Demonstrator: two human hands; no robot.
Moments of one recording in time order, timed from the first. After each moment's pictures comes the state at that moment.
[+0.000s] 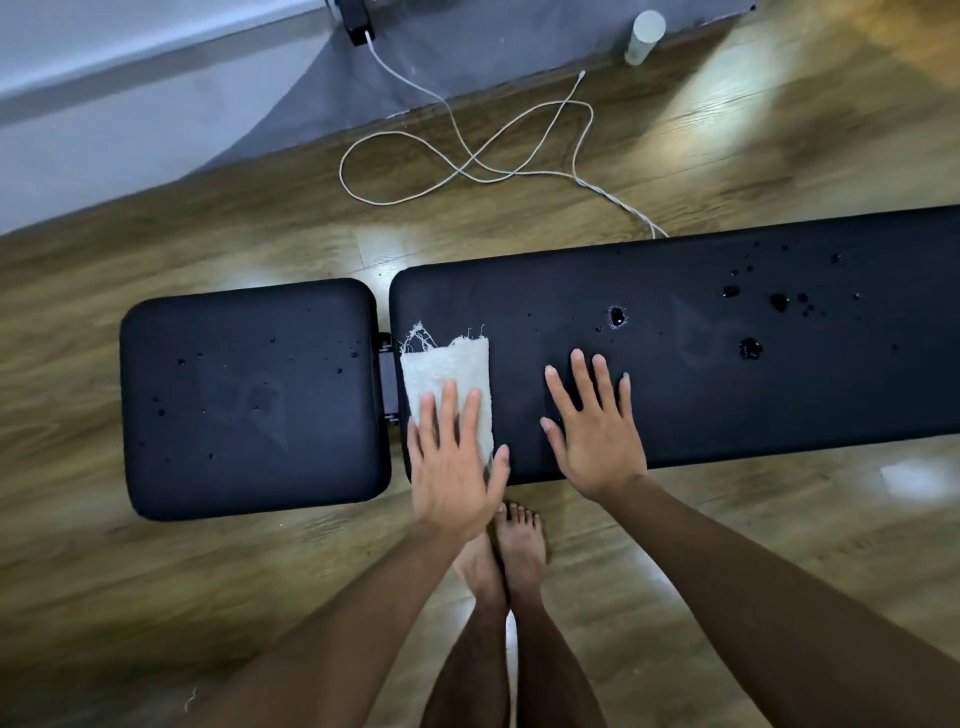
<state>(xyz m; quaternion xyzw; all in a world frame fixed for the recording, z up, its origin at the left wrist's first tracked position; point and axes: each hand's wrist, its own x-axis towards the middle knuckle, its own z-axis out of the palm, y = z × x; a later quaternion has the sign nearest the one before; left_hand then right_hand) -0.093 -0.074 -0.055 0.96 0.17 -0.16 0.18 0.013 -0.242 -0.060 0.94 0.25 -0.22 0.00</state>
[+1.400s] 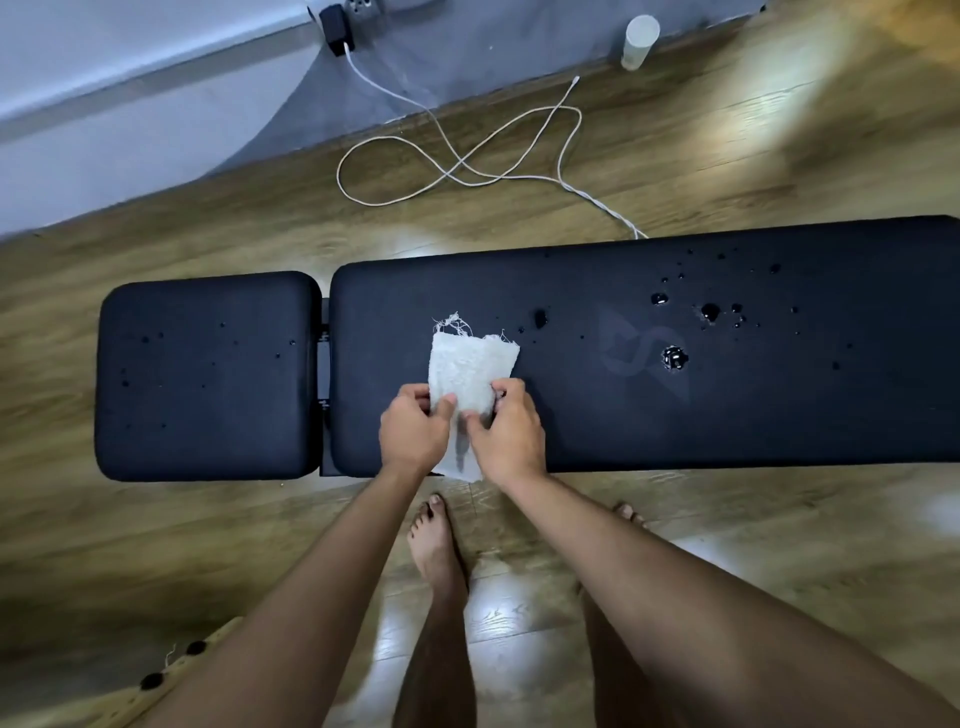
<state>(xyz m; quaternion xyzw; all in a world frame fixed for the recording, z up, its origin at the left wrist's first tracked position) -0.016 -0.132 -0.035 0.76 0.49 -0.12 0.40 0.027 -0.248 -0.021 0.85 -0.03 -0.36 -0.39</state>
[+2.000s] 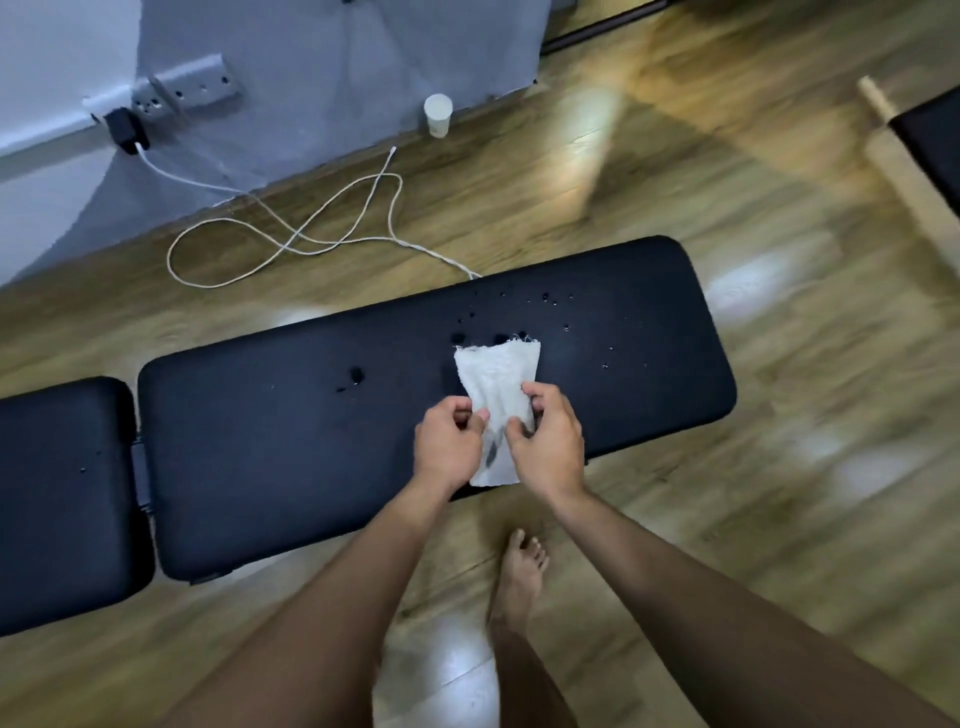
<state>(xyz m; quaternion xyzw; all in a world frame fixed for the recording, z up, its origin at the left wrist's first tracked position) 0.091 -0.330 -0.004 0.77 0.33 -0.18 0.51 0.103 -0.453 0.016 0.89 -0.13 -0.17 -0.41</state>
